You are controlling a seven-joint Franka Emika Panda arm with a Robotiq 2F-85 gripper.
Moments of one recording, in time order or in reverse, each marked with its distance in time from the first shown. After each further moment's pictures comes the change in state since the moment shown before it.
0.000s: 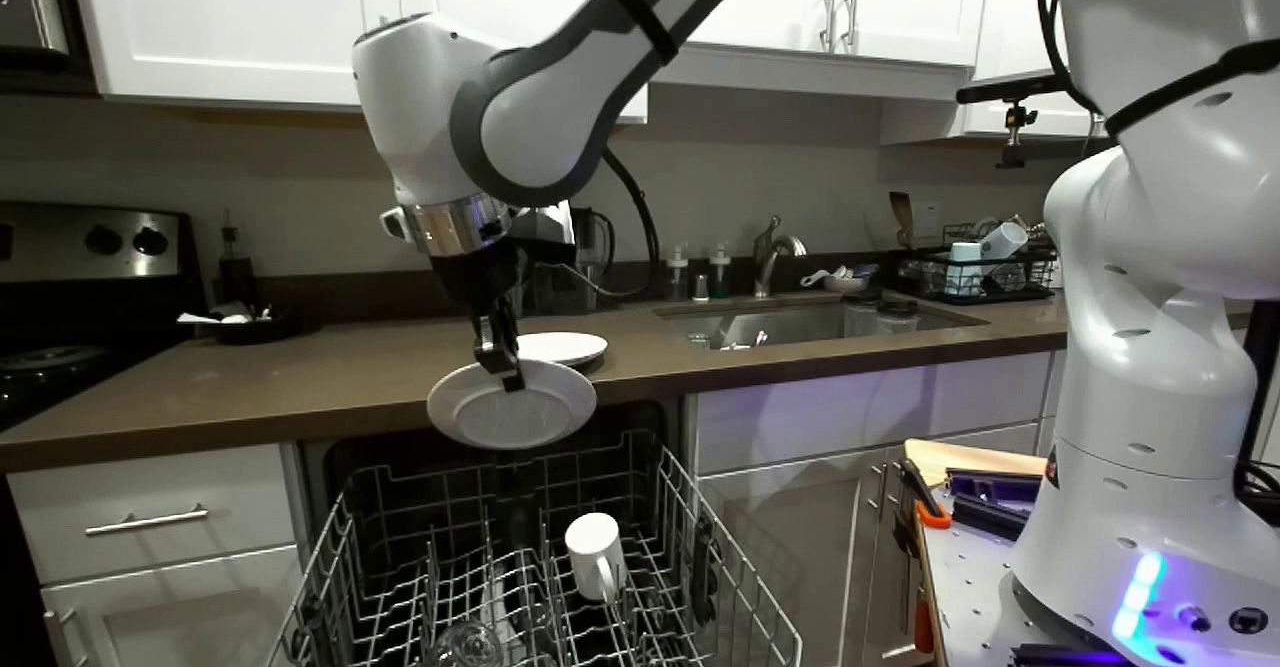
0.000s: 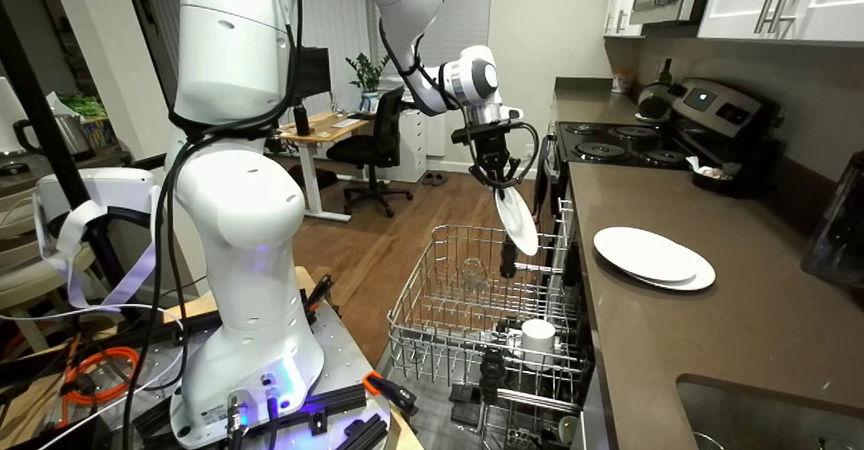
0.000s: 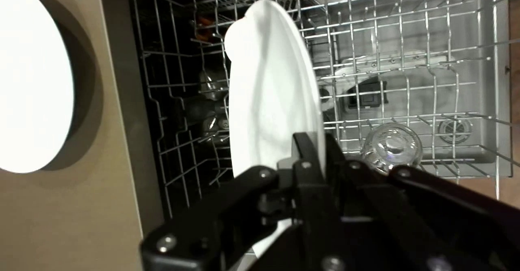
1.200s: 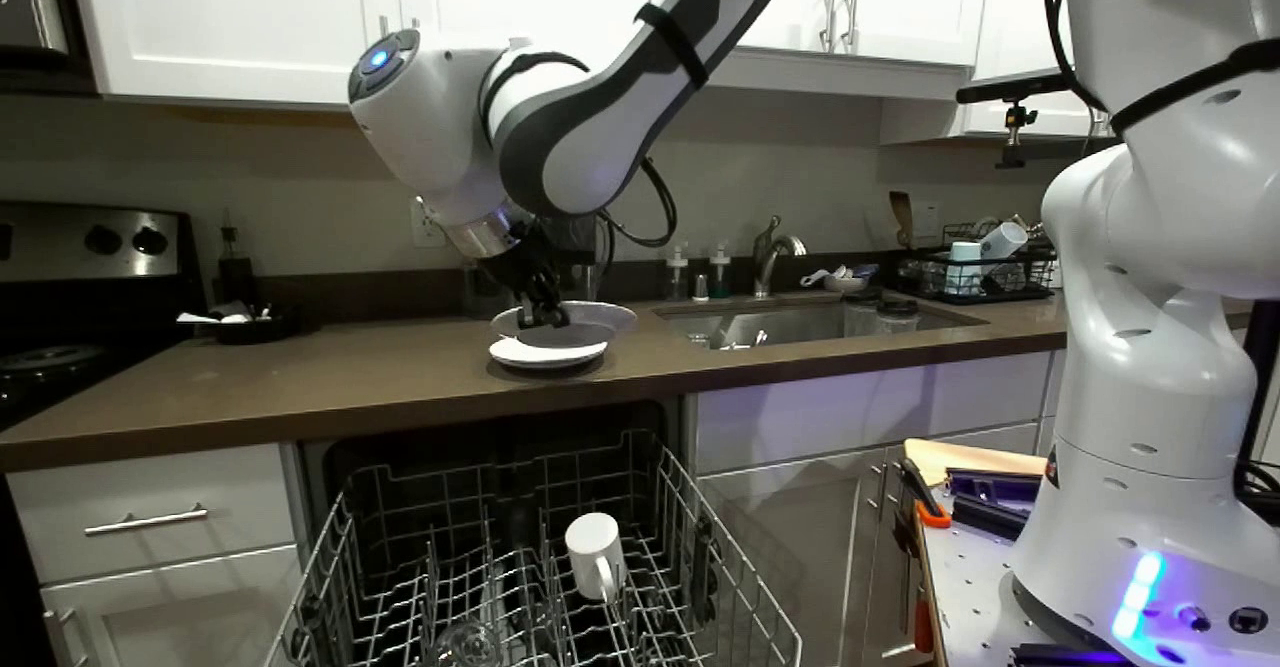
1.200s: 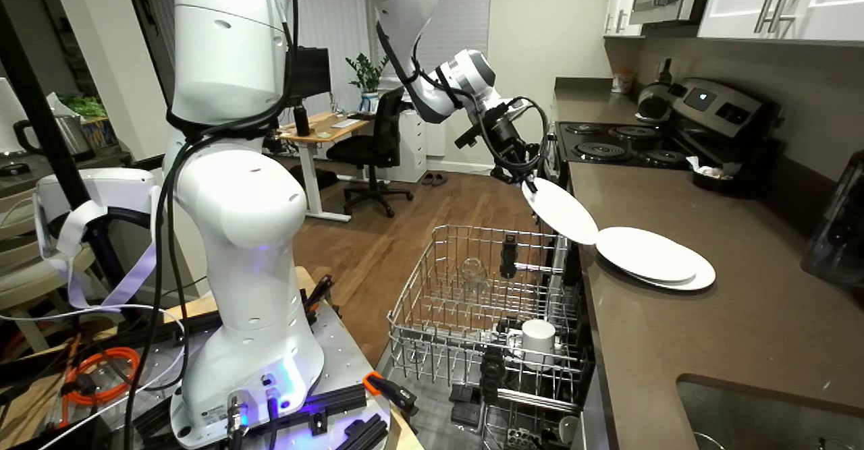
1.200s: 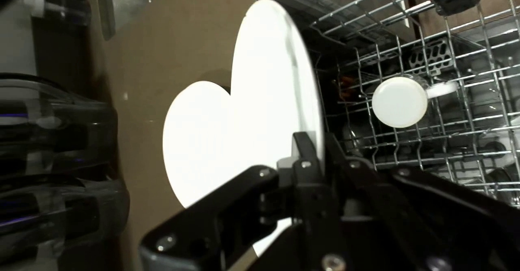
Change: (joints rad) arm 0.024 -0.020 -0.022 -0.004 -0.405 -0.239 0.378
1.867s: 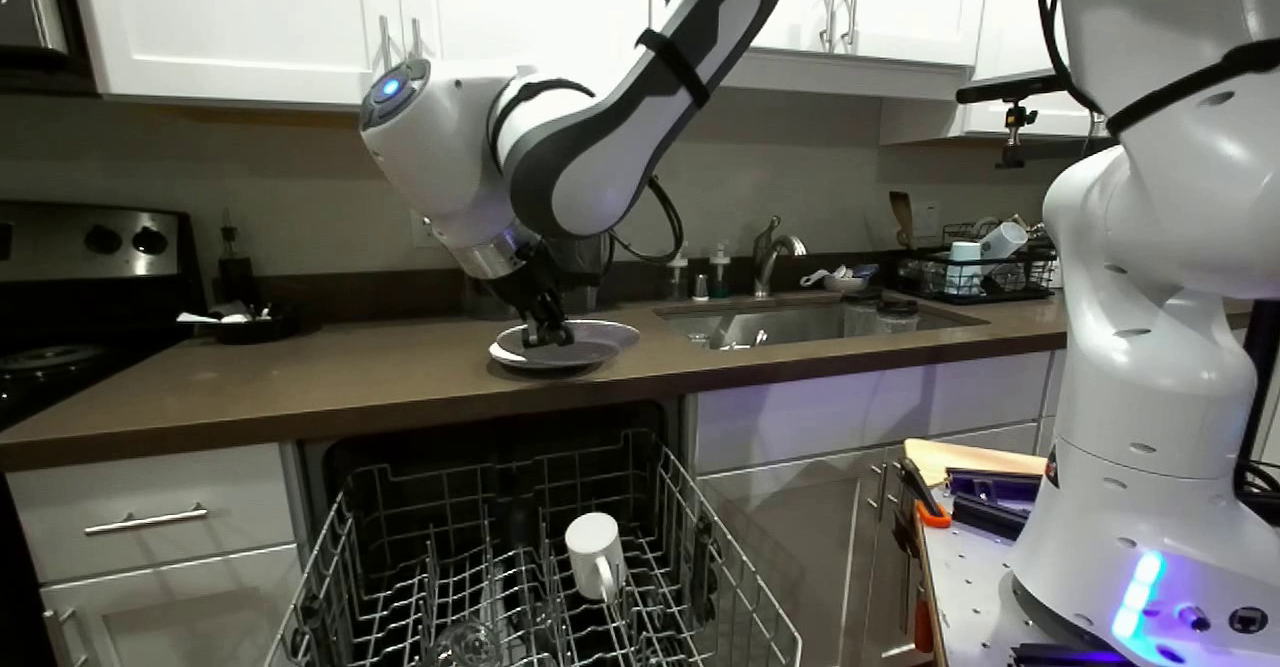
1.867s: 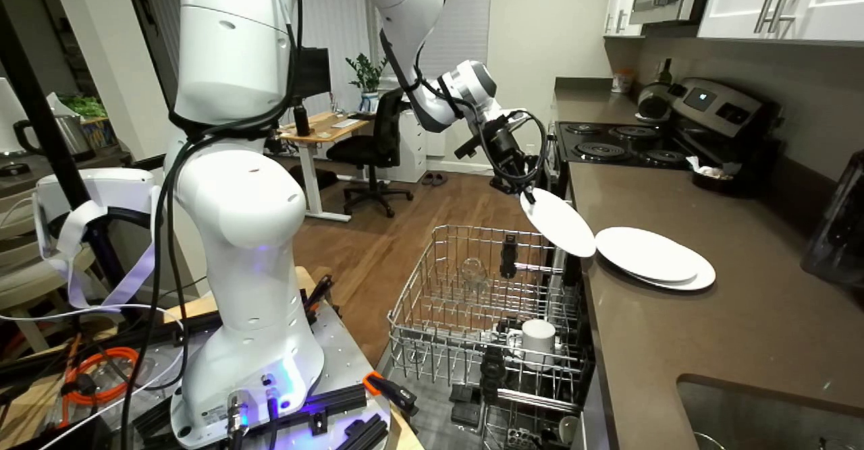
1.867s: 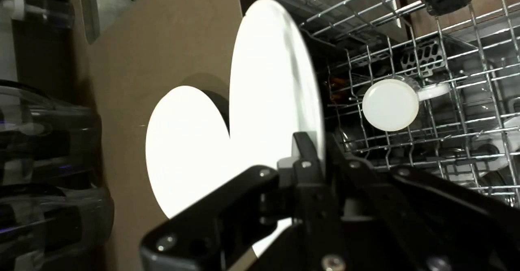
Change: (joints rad) arm -0.014 0.027 0.001 -0.021 0.001 0.045 0.028
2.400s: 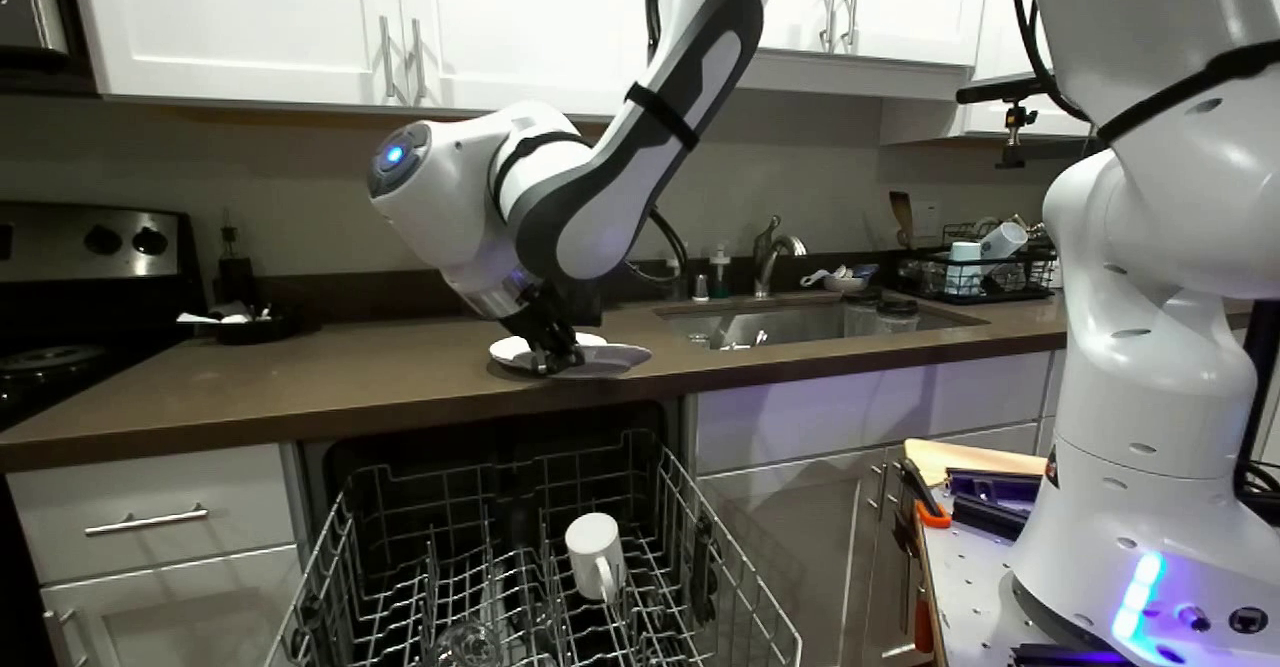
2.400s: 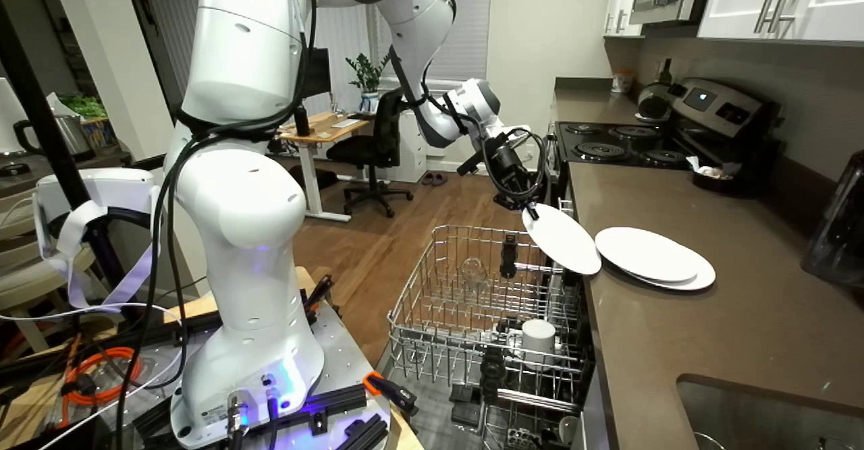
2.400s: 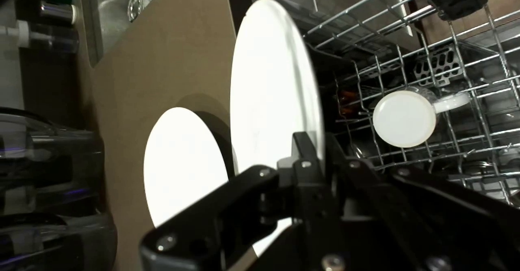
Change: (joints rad) arm 0.001 0.077 -0.019 0.013 -0.038 -0.008 0.096
